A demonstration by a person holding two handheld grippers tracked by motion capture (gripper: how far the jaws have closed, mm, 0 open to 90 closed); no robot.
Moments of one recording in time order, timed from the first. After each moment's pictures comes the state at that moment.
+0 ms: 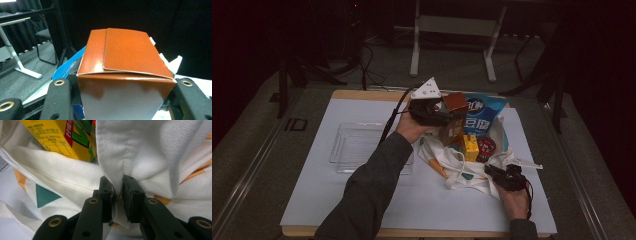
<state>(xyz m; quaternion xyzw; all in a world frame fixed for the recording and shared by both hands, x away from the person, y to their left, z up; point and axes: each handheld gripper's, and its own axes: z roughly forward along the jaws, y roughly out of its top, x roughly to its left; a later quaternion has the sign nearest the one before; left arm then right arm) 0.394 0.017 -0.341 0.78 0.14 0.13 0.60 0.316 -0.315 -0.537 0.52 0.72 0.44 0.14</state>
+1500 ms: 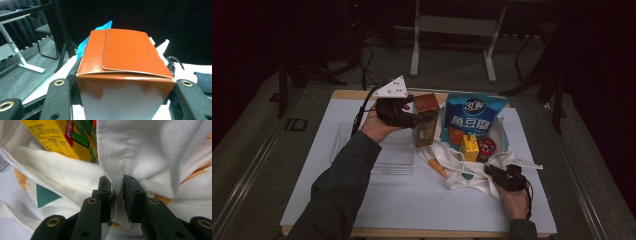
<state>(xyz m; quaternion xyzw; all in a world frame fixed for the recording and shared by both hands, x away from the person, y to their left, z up) 0.377 0.089 -0.326 0.80 0.13 0.13 0.57 0.316 -0.316 -0.538 0.52 0.72 0.44 0.14</state>
